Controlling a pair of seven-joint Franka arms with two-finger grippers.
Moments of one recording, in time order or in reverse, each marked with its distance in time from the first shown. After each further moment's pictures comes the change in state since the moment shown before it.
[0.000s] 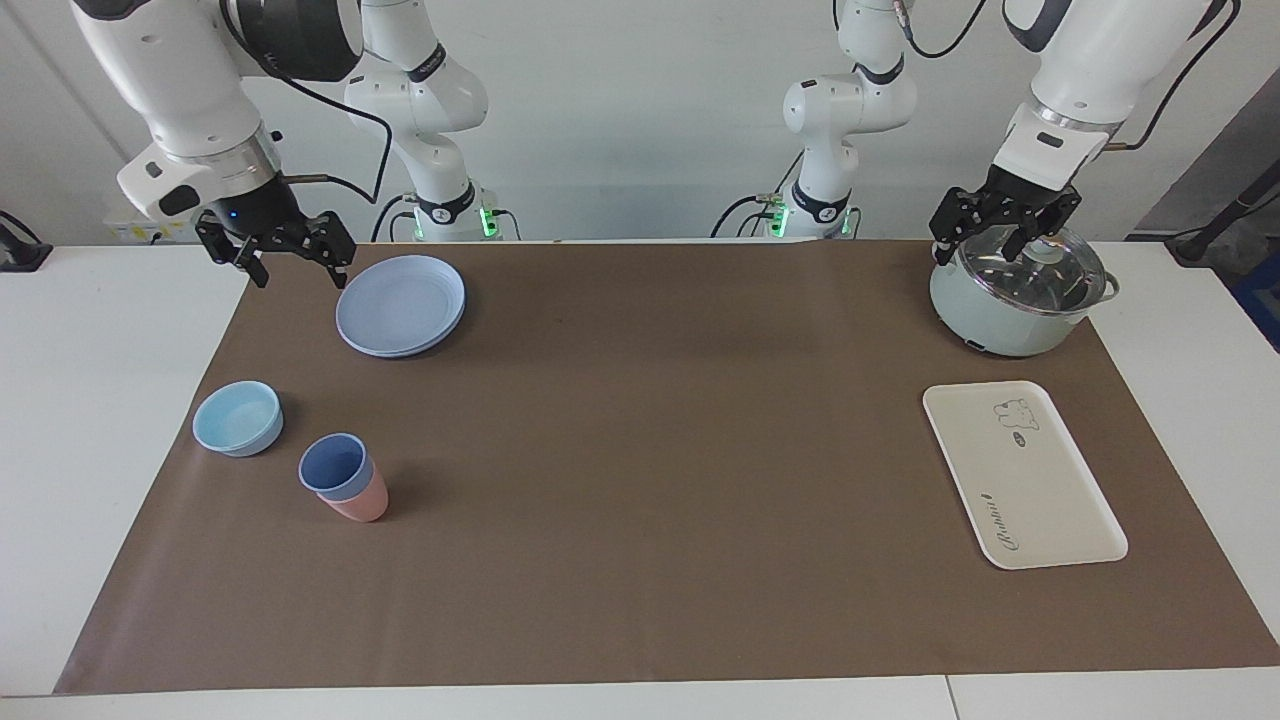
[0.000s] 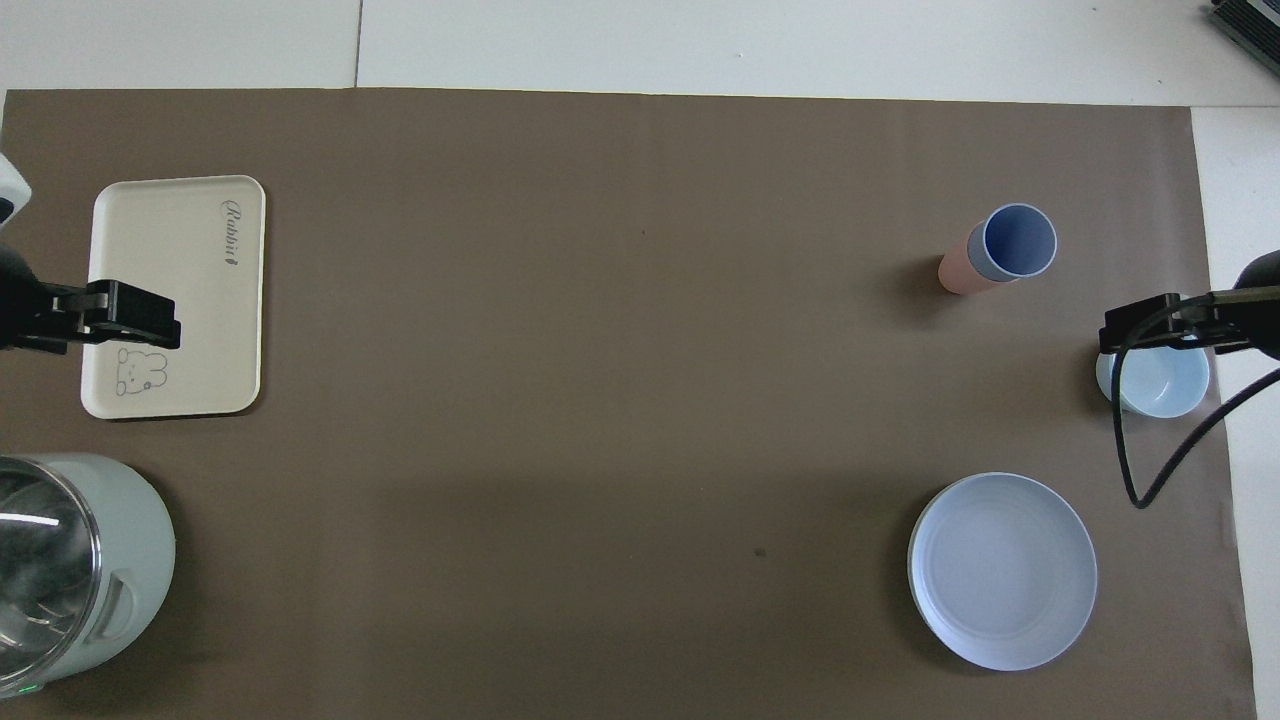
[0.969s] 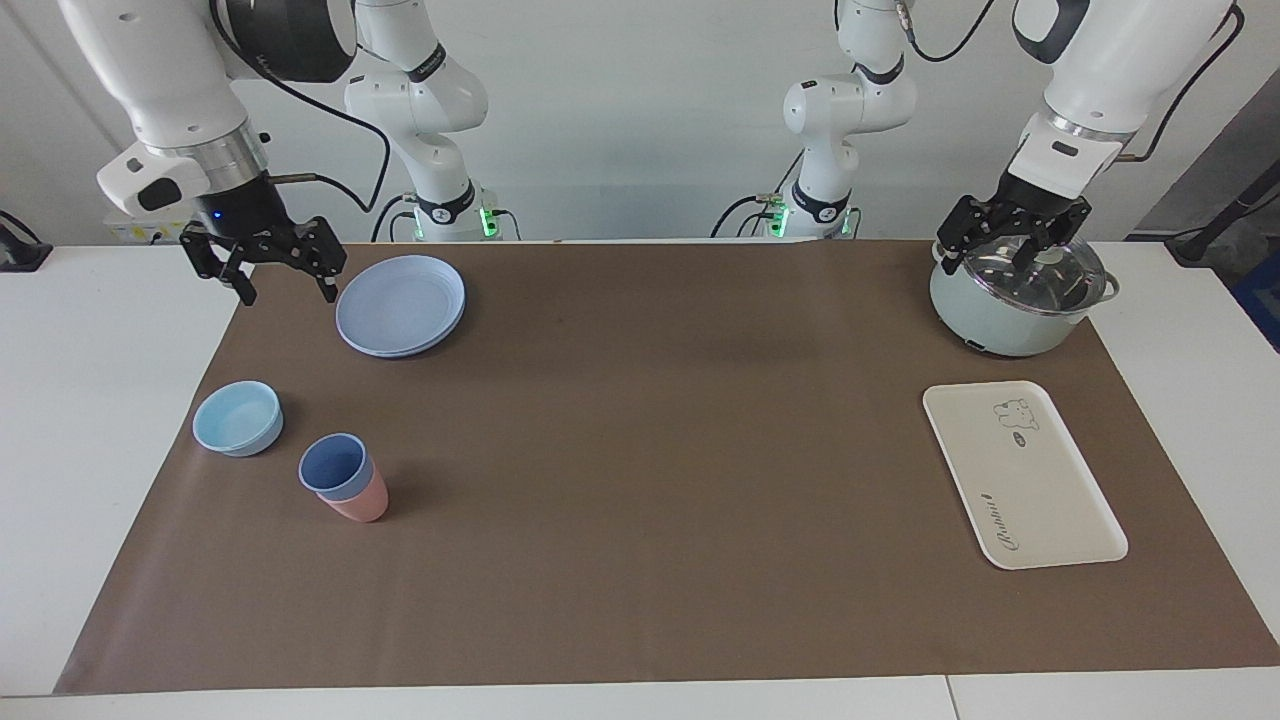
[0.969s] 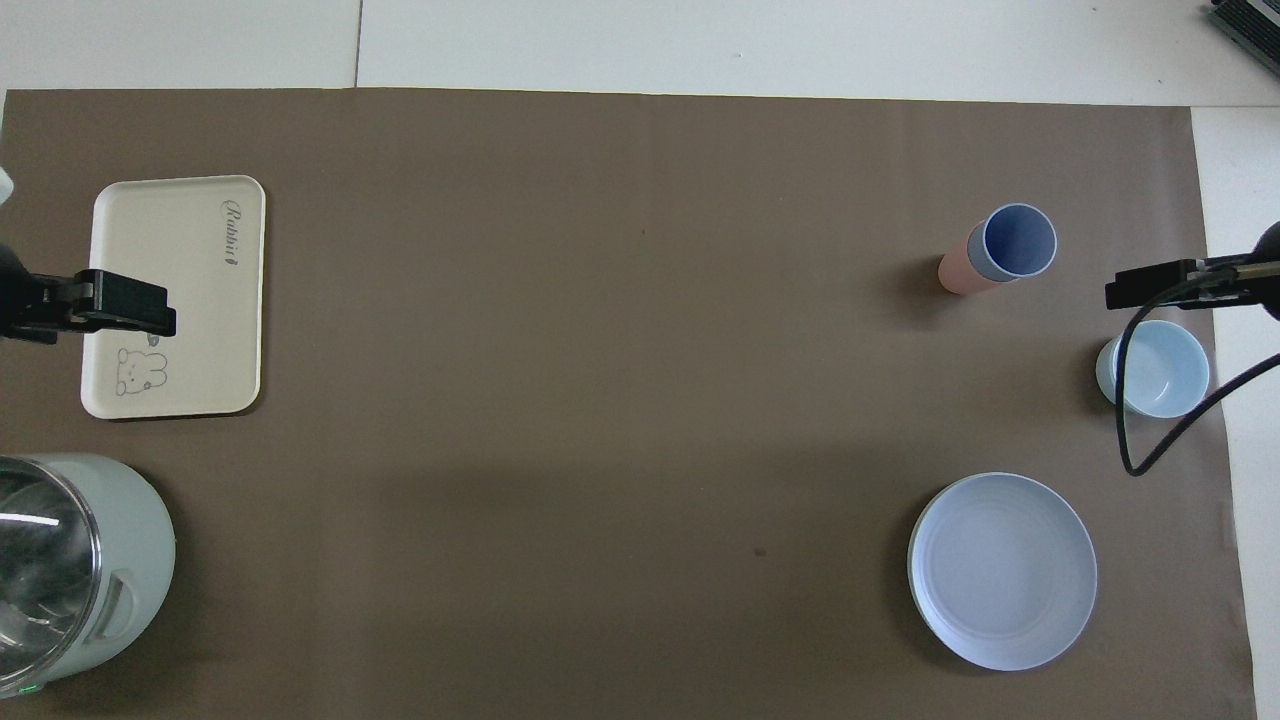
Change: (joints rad) left arm 0.021 0.000 0.008 -0.032 -0.007 0.046 0.020; right arm -0.035 0.003 -0.004 -0.021 0.046 0.190 -0.164
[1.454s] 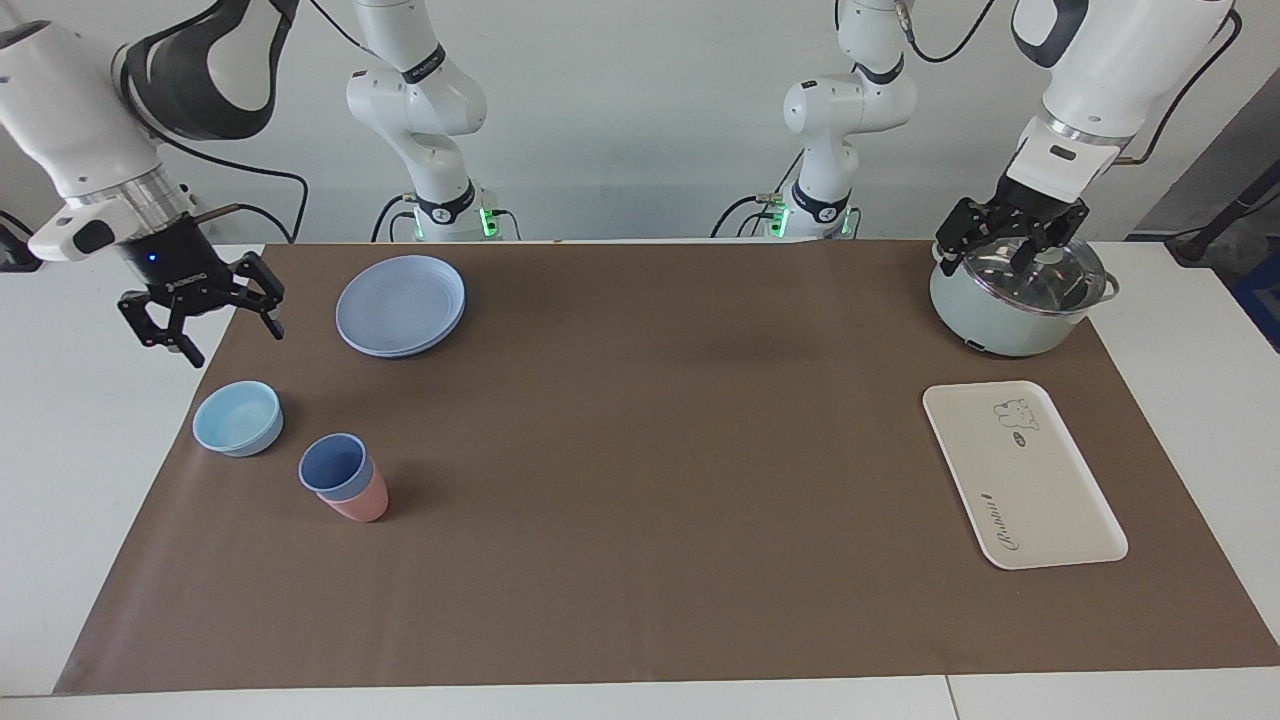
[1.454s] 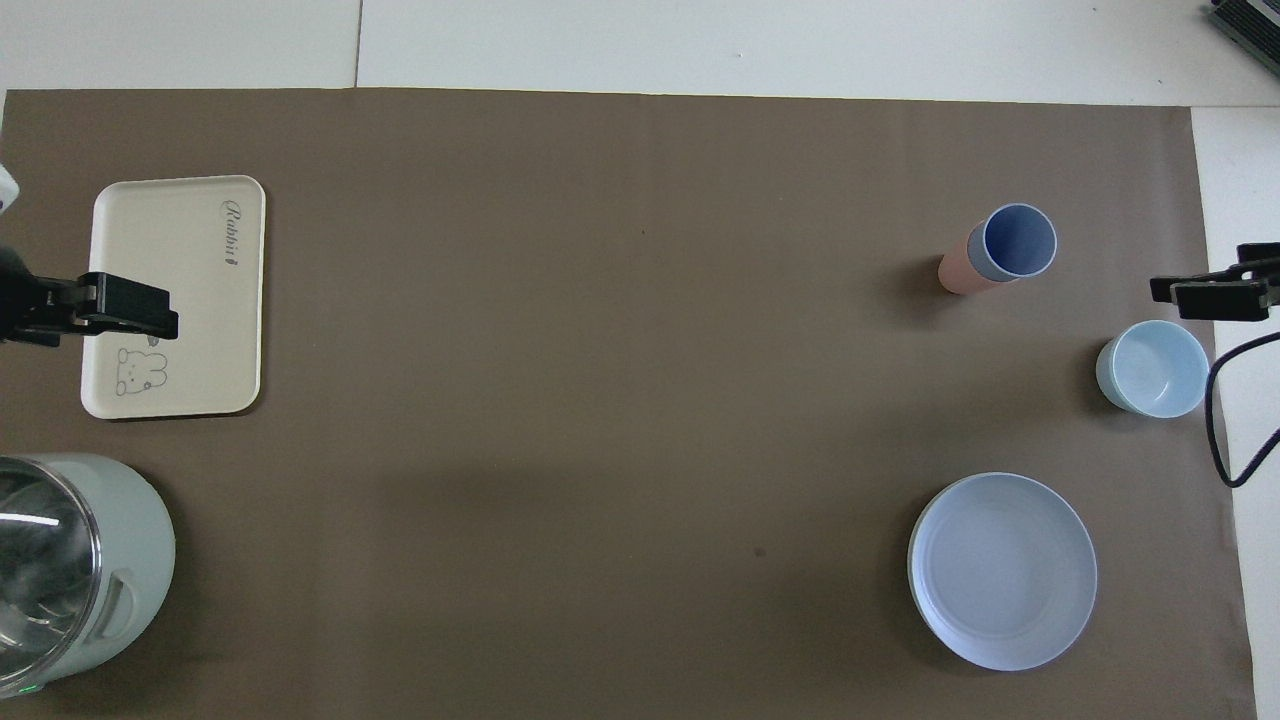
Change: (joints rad) left arm 0.001 0.000 0.000 -0.006 0.000 0.000 0.000; right arm -0.204 0.010 -0.009 -0.213 0.394 0.281 -0.665
